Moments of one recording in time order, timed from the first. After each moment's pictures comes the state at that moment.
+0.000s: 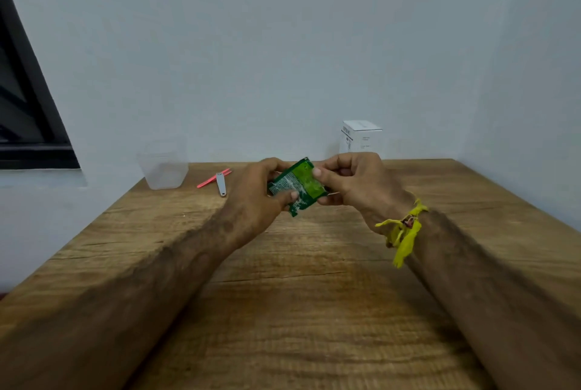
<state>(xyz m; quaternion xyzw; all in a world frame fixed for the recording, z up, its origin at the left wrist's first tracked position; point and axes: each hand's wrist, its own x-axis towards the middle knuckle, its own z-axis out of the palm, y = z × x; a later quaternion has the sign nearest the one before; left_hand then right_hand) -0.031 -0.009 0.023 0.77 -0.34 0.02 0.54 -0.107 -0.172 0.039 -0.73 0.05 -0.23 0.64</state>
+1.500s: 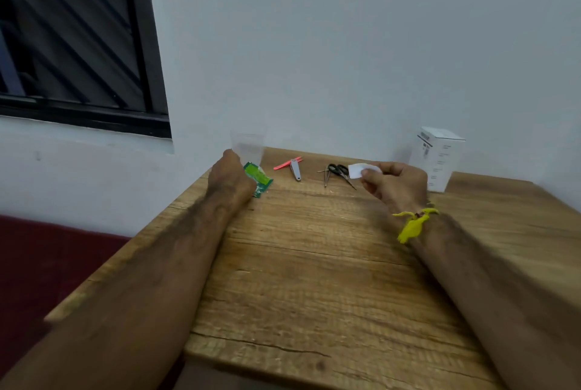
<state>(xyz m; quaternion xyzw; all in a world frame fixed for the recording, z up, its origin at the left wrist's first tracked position) 0.045 0.118 0.009 0.92 0.02 0.10 0.38 -0.057 -0.120 0.018 -0.66 0.20 -0.32 0.65</state>
